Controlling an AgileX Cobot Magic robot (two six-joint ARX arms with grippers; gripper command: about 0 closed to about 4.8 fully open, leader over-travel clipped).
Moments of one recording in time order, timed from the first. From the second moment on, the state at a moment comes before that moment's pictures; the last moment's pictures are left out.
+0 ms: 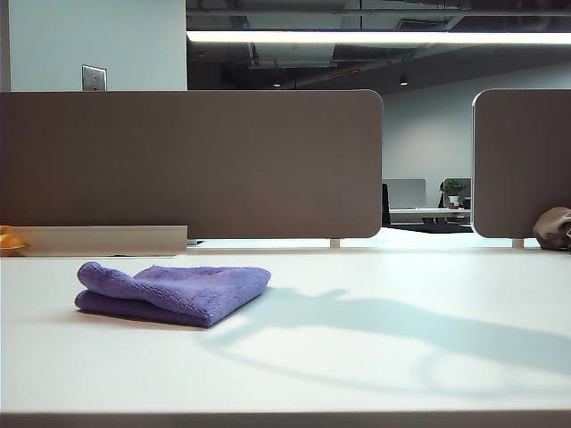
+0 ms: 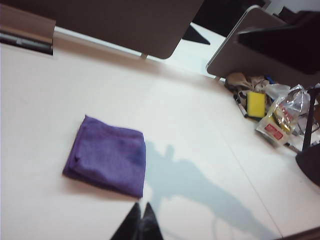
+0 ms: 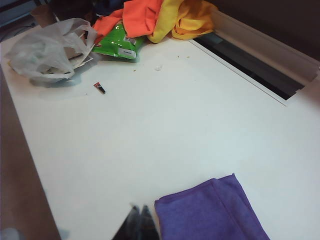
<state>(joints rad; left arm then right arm) -0.20 0.16 0.86 -0.90 0.26 -0.40 0.80 1.62 1.82 -0.65 -0.24 0.02</state>
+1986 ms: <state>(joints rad) -0.20 0.03 0.19 -0.40 0.22 -0.30 0.80 0.18 0.19 -0.16 0.08 0.20</state>
